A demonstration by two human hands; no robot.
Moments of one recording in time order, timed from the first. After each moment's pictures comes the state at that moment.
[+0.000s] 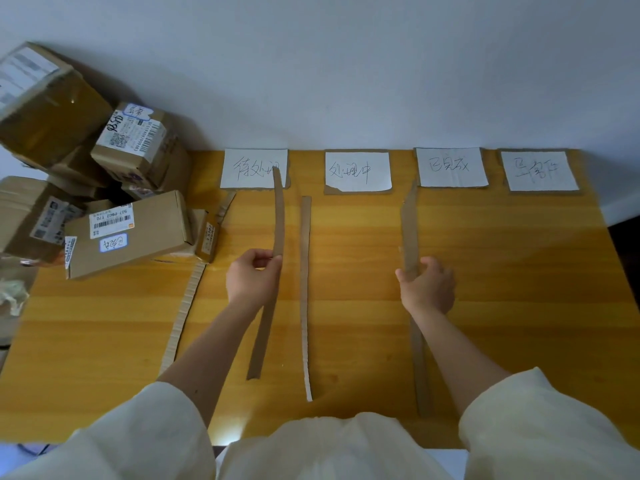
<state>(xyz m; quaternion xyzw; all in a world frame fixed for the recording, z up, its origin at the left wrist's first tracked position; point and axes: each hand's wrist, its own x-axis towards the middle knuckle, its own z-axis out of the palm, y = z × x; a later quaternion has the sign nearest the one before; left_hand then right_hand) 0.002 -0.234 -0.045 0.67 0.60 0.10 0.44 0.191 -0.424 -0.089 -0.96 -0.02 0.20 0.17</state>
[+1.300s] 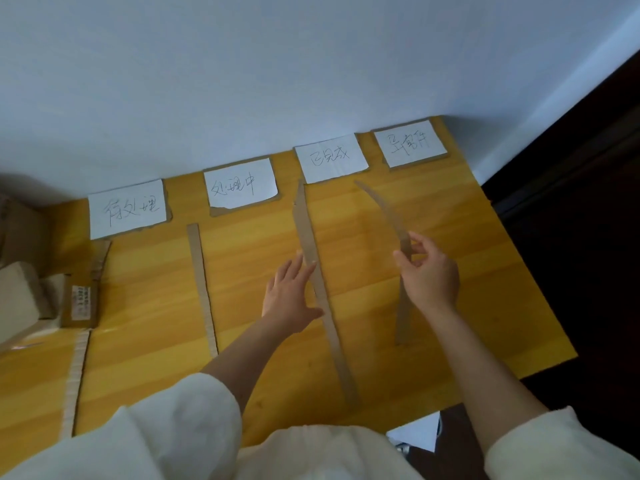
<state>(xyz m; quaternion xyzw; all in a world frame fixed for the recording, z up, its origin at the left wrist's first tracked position) 0.146 -0.370 -0.075 0.92 0.20 -0.22 0.25 0.268 -0.563 -0.039 -0.94 -0.02 0.09 0.33</state>
